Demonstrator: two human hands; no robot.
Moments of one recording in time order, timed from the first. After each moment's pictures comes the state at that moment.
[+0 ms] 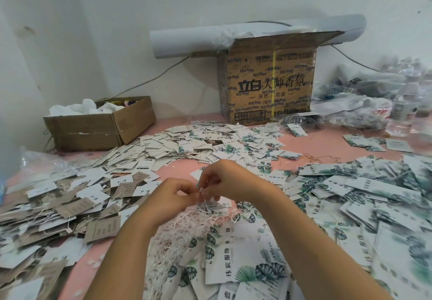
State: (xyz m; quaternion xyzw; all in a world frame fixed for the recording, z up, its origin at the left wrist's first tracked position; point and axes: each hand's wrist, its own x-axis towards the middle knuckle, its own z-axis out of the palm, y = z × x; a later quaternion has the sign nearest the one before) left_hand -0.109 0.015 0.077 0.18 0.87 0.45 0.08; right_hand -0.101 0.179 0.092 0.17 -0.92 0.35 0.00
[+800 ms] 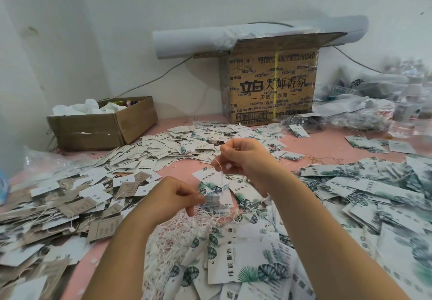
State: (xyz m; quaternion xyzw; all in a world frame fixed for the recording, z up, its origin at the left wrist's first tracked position) left_hand -0.109 0.009 0.082 0.19 0.88 0.44 0.08; right_hand -0.091 0.197 0.111 0.07 -0.71 0.70 0.04
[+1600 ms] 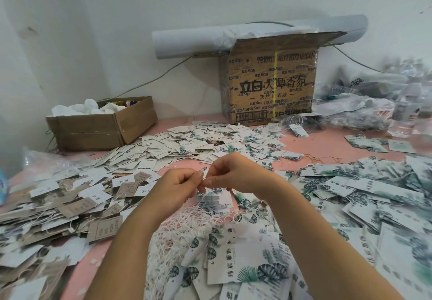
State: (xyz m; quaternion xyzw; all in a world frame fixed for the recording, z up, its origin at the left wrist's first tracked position) left_hand -0.106 0.018 0.088 0.21 0.83 0.51 0.04; right_hand -0.092 0.187 0.102 0.14 -0.87 0.47 -0.01
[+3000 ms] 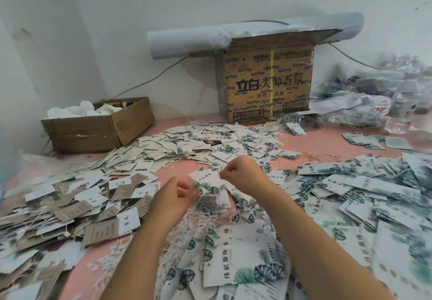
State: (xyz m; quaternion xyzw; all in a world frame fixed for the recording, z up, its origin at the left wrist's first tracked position) left_hand -0.120 0.028 0.055 0.10 0.91 0.41 -0.01; right_hand -0.116 0.206 0.071 -0.01 -0.93 0.37 0.09
